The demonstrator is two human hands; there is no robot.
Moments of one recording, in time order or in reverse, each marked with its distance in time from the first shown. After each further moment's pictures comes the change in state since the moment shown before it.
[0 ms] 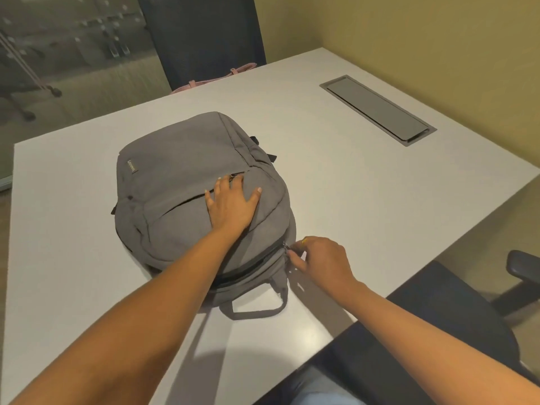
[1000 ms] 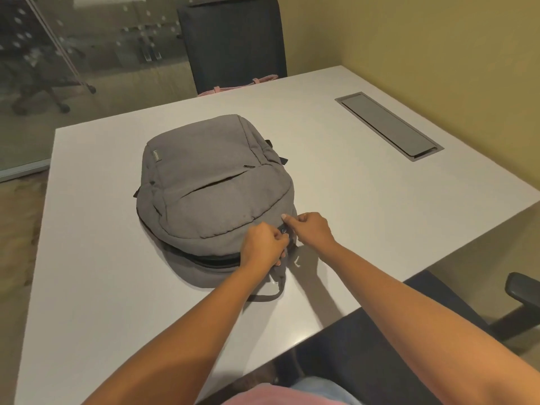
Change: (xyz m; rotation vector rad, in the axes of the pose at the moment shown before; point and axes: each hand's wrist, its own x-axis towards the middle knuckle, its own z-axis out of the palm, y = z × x) left_hand -0.101 0.031 0.003 -0.384 -0.224 -0.158; right_hand 0.037 -0.018 -0.012 0.516 -0.091 0.398
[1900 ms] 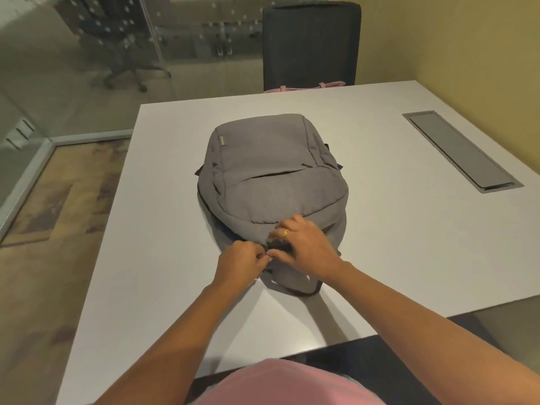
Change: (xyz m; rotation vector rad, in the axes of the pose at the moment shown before) left_hand -0.050 -0.083 -0.062 0.381 0.113 -0.039; right_hand -0.027 -0.020 0.062 -0.600 -0.010 -1.229
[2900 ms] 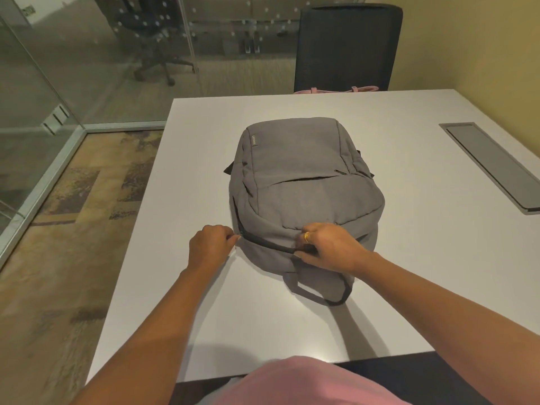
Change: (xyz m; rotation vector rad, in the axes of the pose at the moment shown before) left_hand 0.018 -0.093 -0.035 0.045 0.177 -0.240; right_hand 0.034 0.000 -0.011 0.017 -0.371 -0.079
